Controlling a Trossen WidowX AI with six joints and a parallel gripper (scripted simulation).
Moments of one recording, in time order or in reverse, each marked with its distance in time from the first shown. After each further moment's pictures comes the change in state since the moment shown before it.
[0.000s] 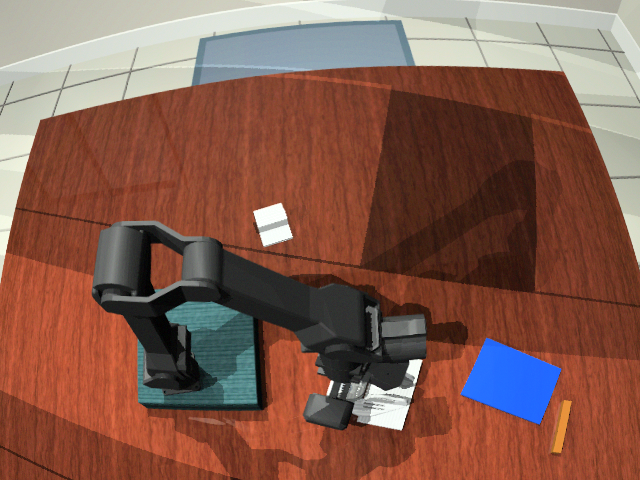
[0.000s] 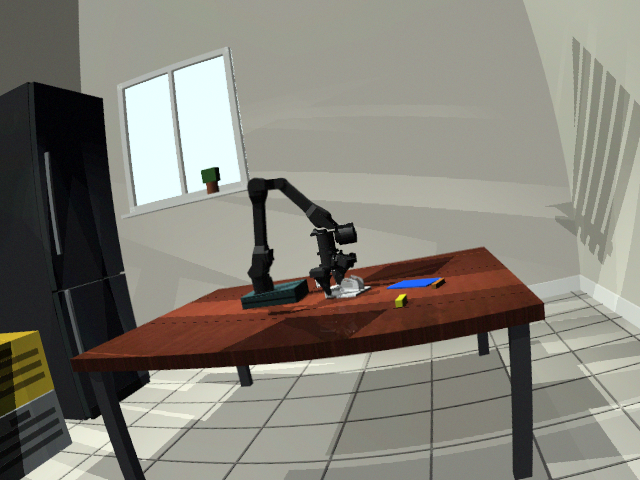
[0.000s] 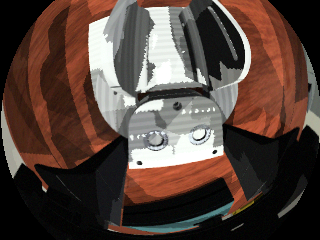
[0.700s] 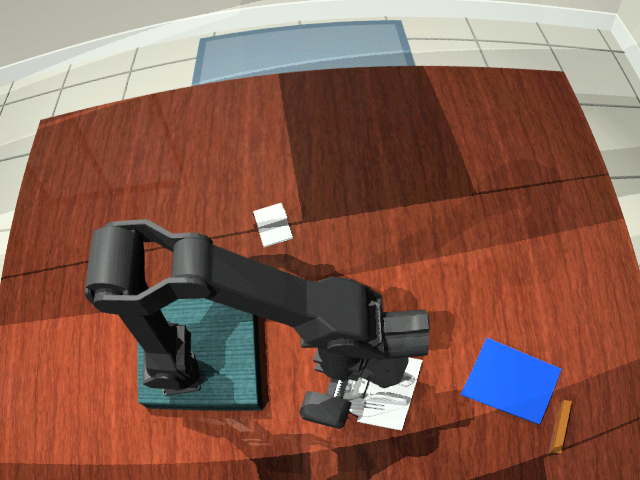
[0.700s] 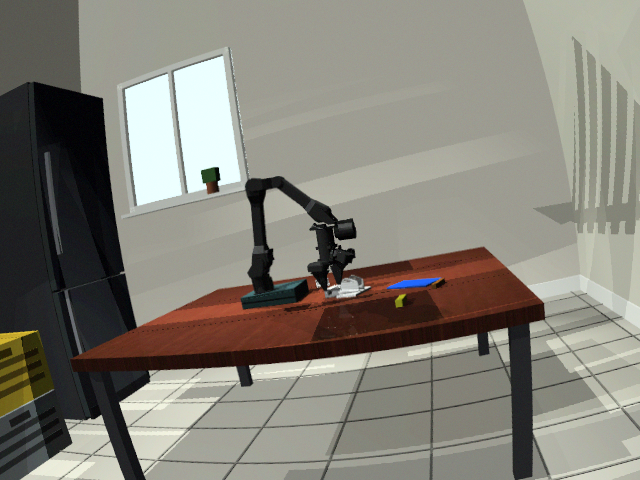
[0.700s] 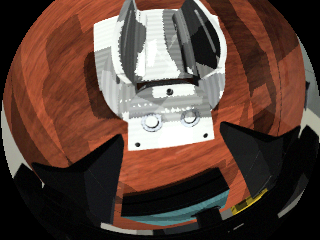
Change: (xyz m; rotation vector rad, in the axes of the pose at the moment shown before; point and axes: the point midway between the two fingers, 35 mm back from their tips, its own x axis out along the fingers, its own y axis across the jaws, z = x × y) arm -0.019 -0.001 -0.003 0.000 0.027 -0.009
